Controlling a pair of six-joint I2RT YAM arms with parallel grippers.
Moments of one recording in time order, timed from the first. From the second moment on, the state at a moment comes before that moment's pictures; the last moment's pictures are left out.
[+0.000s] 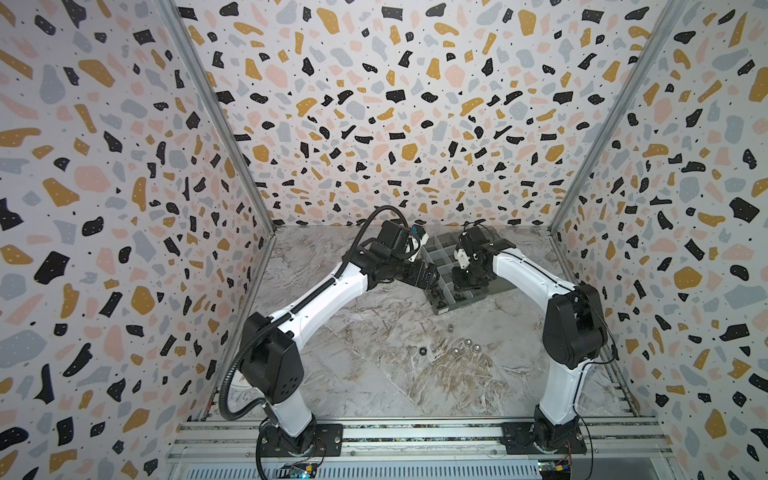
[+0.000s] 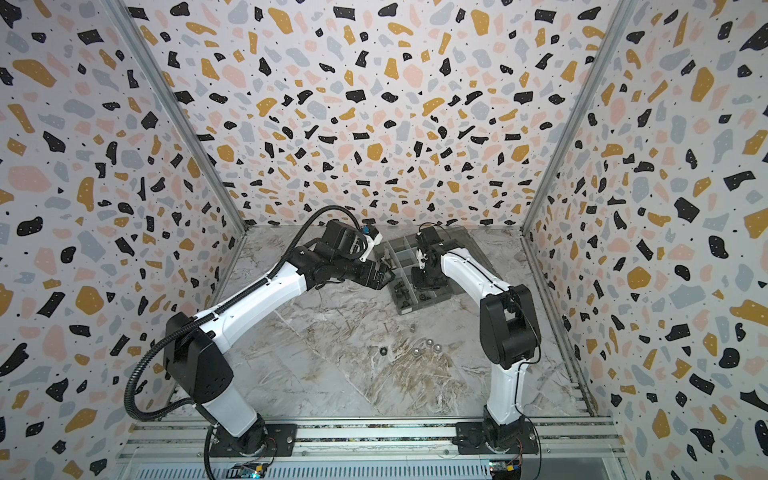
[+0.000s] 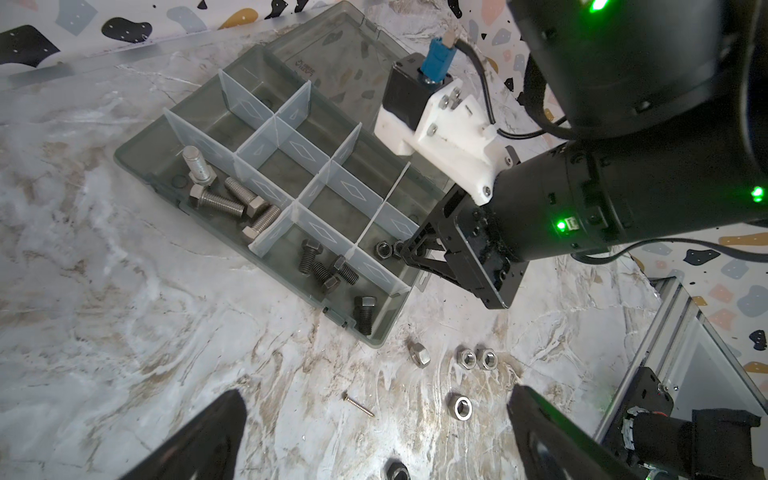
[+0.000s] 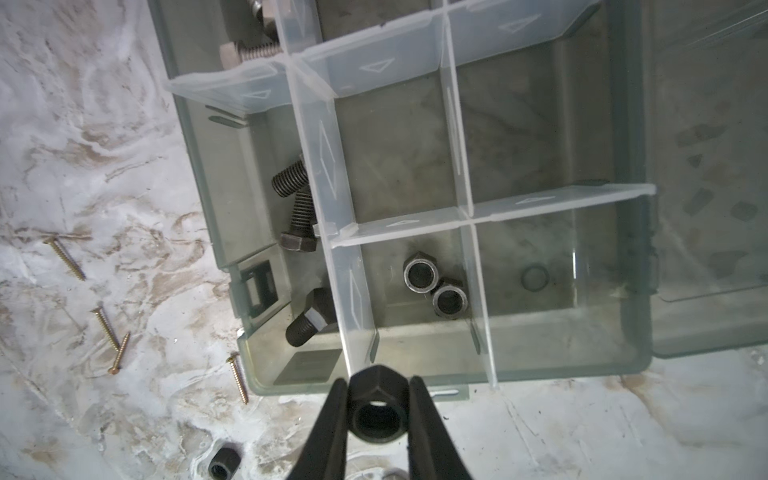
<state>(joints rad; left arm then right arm) -0.62 1.71 1.57 -0.64 0.28 -0.17 0.41 1.92 1.59 -0.92 -0.12 0.23</state>
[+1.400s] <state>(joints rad) -0.70 0.86 0.88 -0.72 0.20 -0.42 0.82 1.66 1.15 -0.80 -0.24 0.34</state>
